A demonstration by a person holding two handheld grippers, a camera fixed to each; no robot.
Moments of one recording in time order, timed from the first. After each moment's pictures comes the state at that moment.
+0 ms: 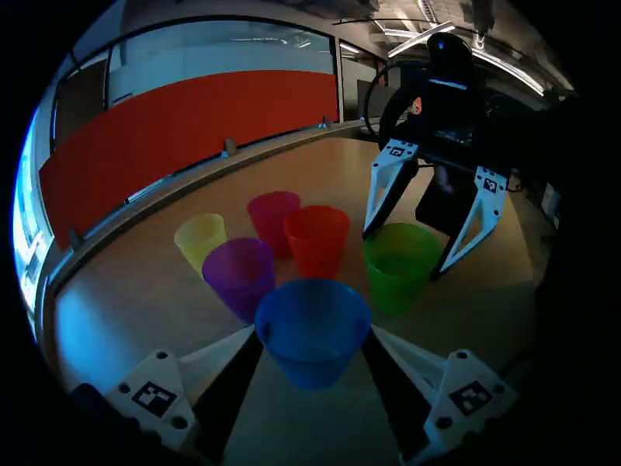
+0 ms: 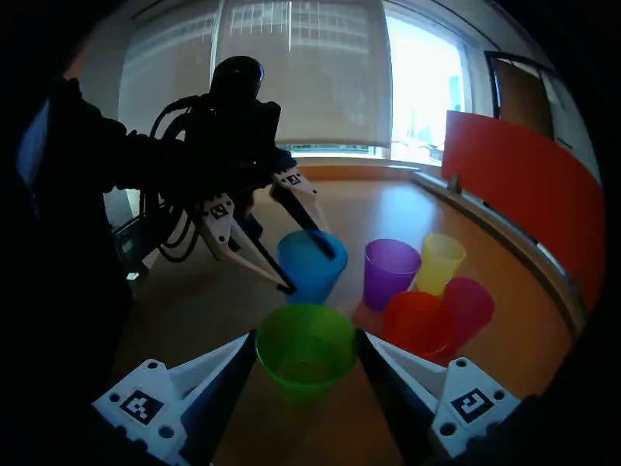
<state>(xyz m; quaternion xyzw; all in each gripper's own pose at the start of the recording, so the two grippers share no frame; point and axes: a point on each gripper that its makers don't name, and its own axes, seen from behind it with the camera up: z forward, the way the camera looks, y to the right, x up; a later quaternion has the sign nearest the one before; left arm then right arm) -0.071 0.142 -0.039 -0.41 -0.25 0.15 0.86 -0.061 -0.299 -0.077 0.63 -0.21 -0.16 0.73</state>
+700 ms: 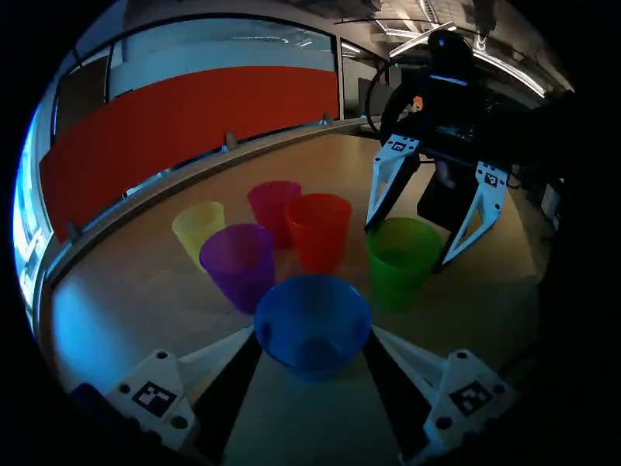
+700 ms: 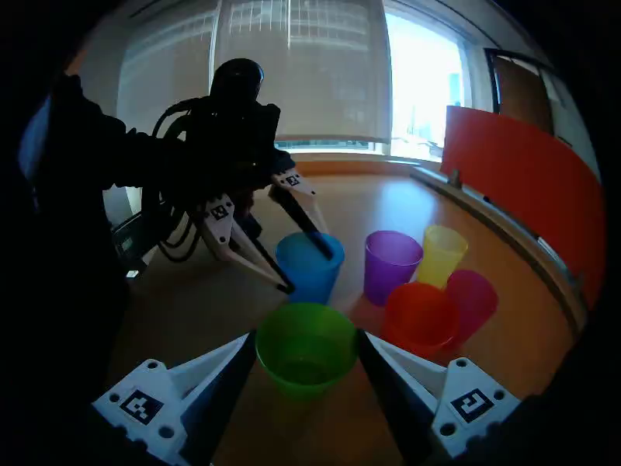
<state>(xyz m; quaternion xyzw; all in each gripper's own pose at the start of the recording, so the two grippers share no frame) -0.086 0.139 -0.039 -0.41 -0.25 0.15 0.86 -0.071 -0.297 -0.076 0.62 -0.21 -0.17 0.73</state>
